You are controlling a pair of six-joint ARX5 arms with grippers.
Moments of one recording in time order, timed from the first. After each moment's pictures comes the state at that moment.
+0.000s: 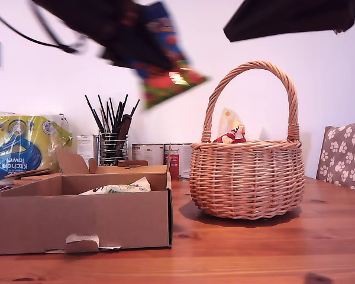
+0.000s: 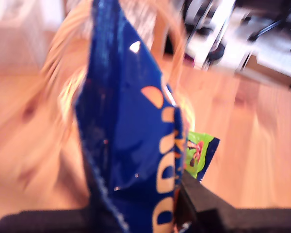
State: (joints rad) left arm -0.54 1.59 1.22 -0.17 0.57 0.24; right arm 0.81 0.78 0.59 -0.29 -0.30 0.03
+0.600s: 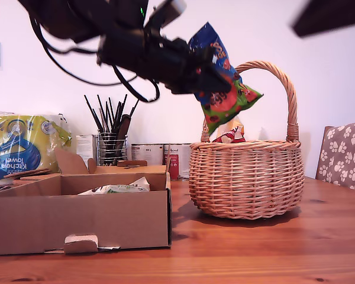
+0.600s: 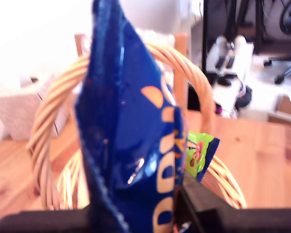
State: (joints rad) left arm -0.63 1.87 1.22 0.44 0.44 0.14; right arm 0.81 0.54 0.59 -0.59 -0.16 0.18
